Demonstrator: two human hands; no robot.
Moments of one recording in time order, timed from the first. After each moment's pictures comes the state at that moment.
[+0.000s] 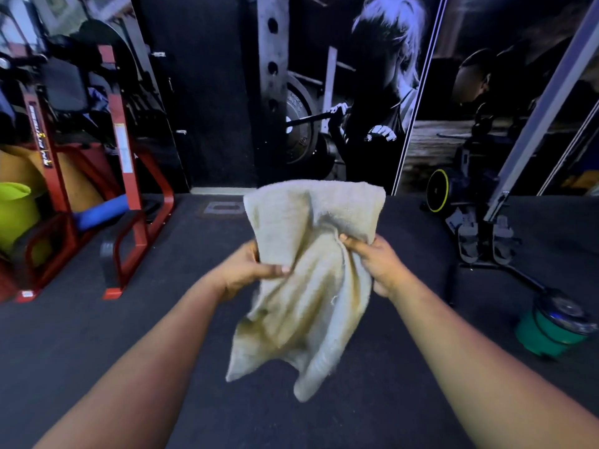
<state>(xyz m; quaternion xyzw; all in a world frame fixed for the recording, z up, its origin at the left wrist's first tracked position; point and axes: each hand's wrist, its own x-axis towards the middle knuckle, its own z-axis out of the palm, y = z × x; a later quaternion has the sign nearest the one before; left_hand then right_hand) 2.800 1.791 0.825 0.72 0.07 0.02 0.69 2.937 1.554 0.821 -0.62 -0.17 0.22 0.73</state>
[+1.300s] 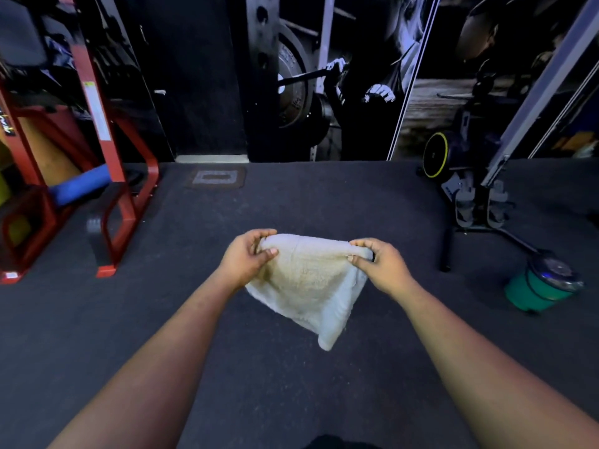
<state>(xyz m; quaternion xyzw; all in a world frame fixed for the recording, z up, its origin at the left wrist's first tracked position) 2.803 1.885 0.743 0.83 0.16 0.11 0.53 2.920 1.597 0.742 -0.84 -0.22 0.09 0.48</state>
